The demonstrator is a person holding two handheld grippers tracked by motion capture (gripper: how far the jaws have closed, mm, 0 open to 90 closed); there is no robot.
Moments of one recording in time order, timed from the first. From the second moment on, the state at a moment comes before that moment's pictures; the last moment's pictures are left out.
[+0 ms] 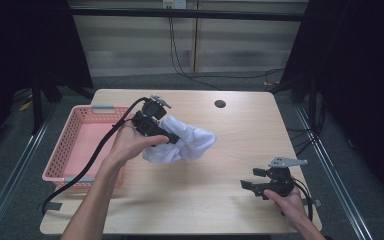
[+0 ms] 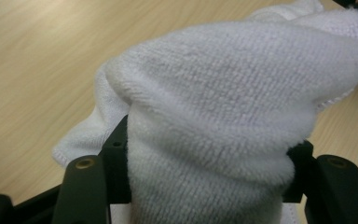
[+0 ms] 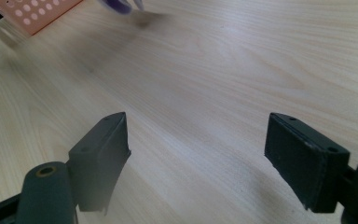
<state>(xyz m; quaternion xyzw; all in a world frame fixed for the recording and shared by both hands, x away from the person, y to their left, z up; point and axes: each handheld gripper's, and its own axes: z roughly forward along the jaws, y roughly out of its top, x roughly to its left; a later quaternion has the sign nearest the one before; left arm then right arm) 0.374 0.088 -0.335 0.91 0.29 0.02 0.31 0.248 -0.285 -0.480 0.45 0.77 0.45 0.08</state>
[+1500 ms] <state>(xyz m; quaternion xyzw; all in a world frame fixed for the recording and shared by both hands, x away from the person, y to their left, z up) 0.331 0.055 -0.440 0.89 0.26 0.00 0.38 0.264 -0.238 -0.445 0.38 0.78 0.48 0.10</state>
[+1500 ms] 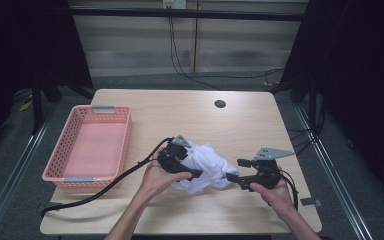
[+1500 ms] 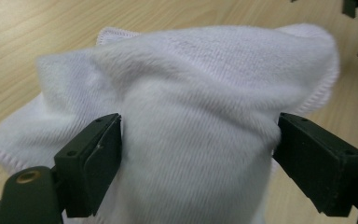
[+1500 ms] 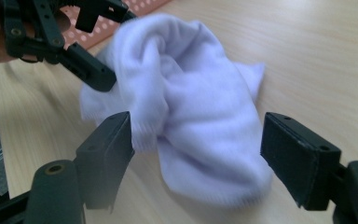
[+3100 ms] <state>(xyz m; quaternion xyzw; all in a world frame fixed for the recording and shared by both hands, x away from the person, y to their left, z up) 0.308 0.064 -0.472 0.85 0.27 0.04 0.45 0.315 -0.169 -0.457 0.34 0.81 0.47 0.05</state>
